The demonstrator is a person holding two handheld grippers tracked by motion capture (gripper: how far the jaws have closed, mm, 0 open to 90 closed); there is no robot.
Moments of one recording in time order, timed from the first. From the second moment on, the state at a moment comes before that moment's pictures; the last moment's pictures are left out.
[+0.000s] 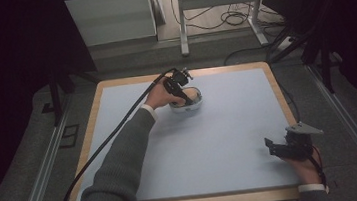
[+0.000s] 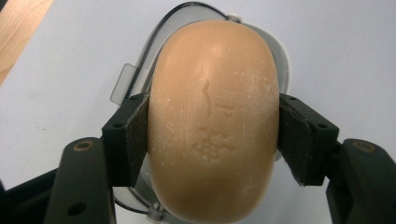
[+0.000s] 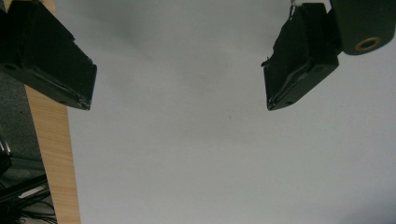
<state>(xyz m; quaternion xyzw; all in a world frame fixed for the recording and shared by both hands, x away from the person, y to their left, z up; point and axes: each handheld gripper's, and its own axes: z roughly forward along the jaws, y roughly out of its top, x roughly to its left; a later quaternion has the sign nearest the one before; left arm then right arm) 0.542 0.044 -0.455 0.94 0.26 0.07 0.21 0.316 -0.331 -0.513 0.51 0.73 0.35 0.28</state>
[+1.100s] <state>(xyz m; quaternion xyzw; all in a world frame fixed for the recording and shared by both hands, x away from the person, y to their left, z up) 0.508 0.076 -0.436 0.92 0.26 0.09 0.28 0.316 -0.330 -0.514 0.51 0.73 0.35 0.28</state>
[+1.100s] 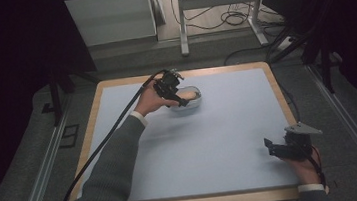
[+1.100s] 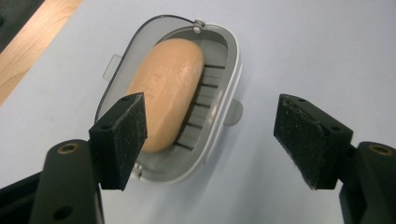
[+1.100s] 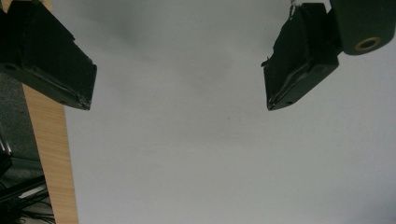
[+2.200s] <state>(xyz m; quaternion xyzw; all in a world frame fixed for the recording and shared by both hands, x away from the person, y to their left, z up) 0.357 0.199 -0.477 0.86 0.35 0.10 0.35 0.314 -0.325 -0.512 0.51 0.74 0.35 0.28</state>
